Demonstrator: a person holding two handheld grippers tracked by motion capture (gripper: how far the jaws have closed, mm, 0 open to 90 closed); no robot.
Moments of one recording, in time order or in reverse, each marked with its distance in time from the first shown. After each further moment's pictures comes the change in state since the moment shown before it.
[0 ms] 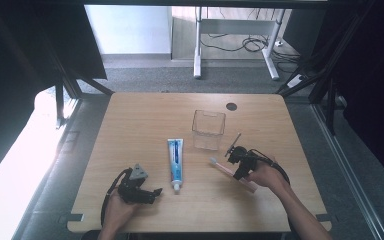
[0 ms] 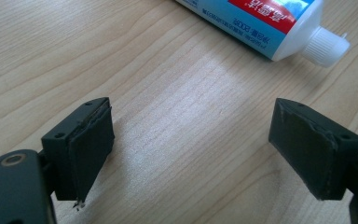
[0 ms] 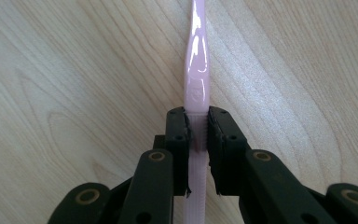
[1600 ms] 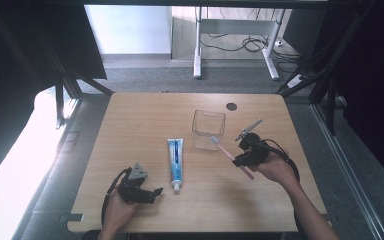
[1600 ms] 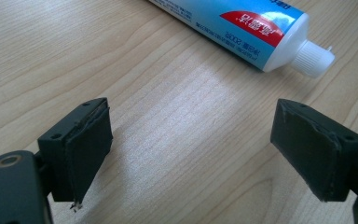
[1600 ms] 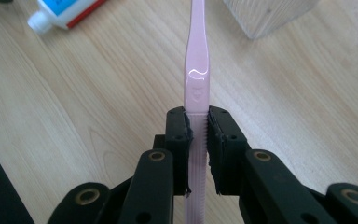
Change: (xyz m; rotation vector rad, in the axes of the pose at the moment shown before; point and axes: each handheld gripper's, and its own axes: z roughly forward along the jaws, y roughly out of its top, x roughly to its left) left arm 0.000 0.001 -0.002 -0.034 -0.016 0.007; right arm -0.005 -0.010 -0.066 -0.304 0.049 0.063
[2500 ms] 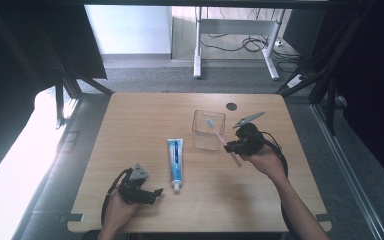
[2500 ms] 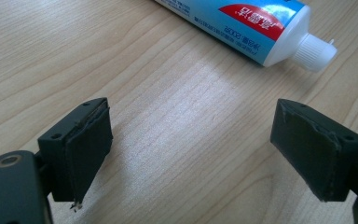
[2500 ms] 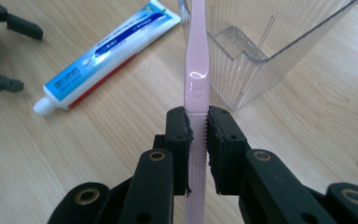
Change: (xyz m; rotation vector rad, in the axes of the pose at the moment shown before) left arm -0.001 0.000 0.001 0.016 0.001 0.009; right arm -0.006 0.023 0.000 -0.217 -0.027 0.051
